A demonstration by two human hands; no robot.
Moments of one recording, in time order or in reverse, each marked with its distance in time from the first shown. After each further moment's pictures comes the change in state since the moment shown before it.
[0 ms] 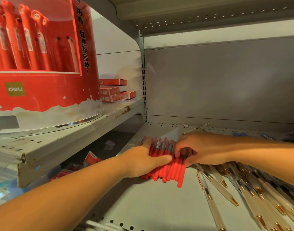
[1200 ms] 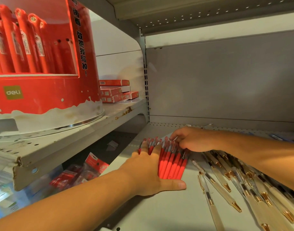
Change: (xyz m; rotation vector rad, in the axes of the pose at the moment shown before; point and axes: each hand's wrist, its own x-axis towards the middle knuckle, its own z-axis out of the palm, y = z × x) left_hand -0.010 0.009 0.021 0.460 0.002 -0.035; right_hand 0.057 0.031 0.011 0.466 0.012 0.293
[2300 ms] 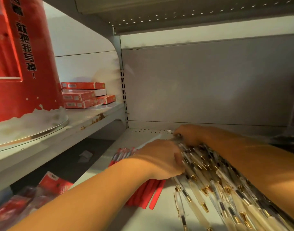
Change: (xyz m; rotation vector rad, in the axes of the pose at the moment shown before) left_hand 0.062 0.084 -0.043 -0.095 0.071 0.353; right_hand 0.040 0.088 -0.047 -0.507 0.113 0.098
